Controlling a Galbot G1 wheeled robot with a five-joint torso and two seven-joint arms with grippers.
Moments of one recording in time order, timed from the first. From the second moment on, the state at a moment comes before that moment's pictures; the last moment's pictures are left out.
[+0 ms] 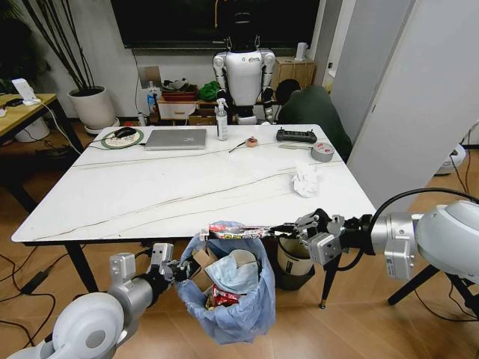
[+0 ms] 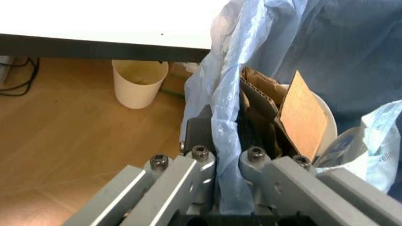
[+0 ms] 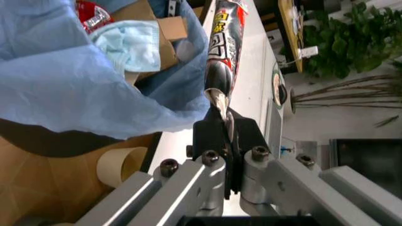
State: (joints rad) left arm 1.45 -0.65 -0.34 -2.31 -1.32 0.44 -0.43; right arm -0.54 0.19 -0.16 2.31 0.09 0.11 -0.57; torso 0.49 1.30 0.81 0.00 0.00
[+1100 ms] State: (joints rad) left arm 1.44 -0.66 -0.34 -2.32 -1.33 0.44 -0.43; right arm -0.59 0.27 -0.20 2.26 0.10 0.13 -0.54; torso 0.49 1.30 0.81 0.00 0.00
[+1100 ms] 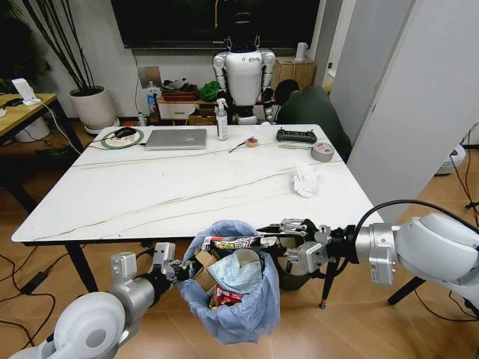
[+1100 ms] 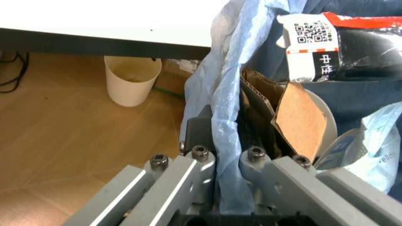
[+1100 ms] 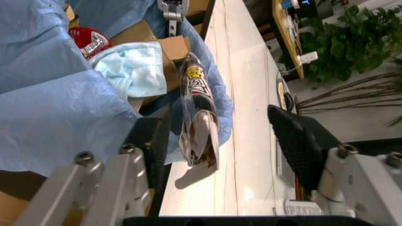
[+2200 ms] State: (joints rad) left arm 1.49 -0.66 -0.37 -2.31 -1.30 0.45 -0.44; right arm -0.59 0.46 -0.16 2.08 1.02 -0.12 0.11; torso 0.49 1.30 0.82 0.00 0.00
